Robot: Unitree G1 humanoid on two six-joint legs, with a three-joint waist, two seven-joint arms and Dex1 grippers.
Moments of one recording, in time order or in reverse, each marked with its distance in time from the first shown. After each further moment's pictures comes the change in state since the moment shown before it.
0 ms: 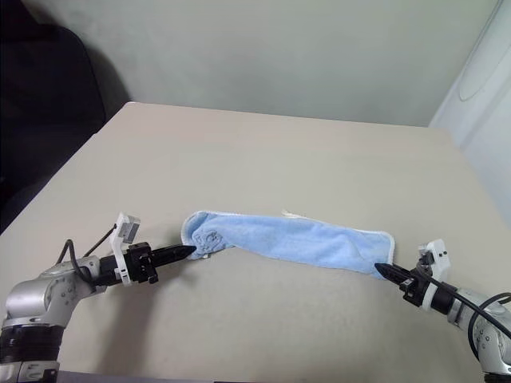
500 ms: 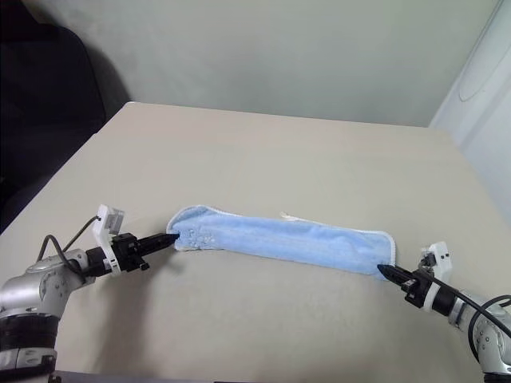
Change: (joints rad) left arm -0.093 0.016 0.032 0.181 0.070 -0.114 0.047; right arm -0.002 0.003 -0.001 0.048 -0.004 -0.023 -0.006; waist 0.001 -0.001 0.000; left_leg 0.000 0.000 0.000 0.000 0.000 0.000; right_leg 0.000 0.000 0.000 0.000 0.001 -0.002
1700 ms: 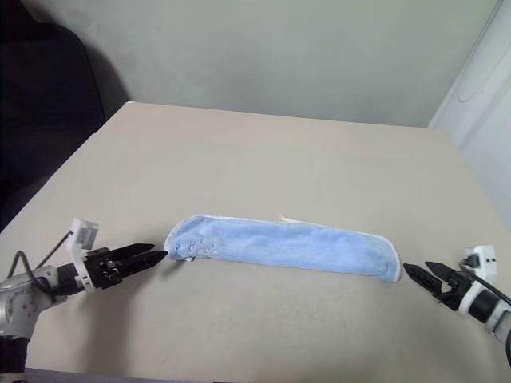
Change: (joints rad) left arm 0.174 0.066 0.139 -0.093 -0.059 0.055 -0.062; right arm 0.087 -0.053 -0.231 0.025 0.066 0.061 -0.045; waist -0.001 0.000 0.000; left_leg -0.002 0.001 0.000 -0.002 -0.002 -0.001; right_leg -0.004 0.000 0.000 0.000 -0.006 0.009
